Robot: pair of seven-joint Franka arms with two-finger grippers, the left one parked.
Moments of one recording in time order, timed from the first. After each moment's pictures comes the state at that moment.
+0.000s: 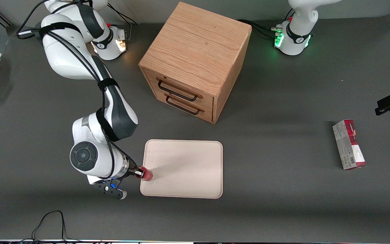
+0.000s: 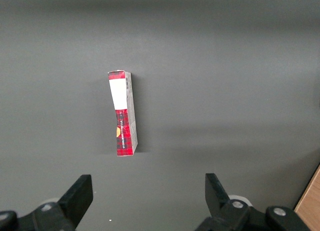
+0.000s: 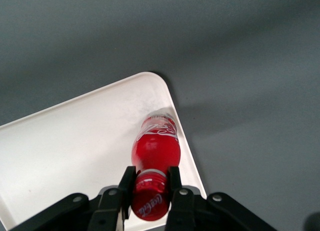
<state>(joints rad) 0.32 0.92 0.03 -0.89 0.02 1.79 0.74</state>
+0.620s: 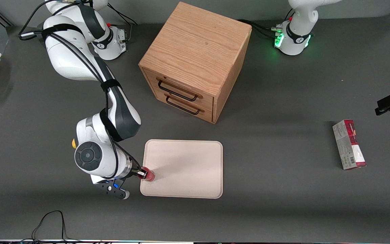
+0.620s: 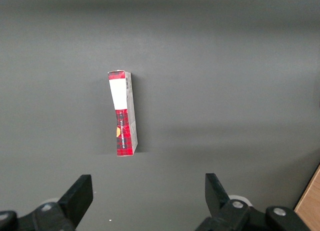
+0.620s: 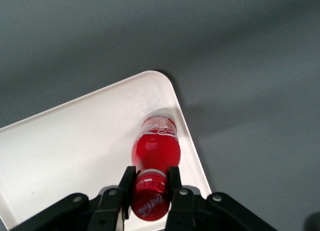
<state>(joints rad) 0.33 0.93 0.03 -0.89 0.02 1.81 0.76</state>
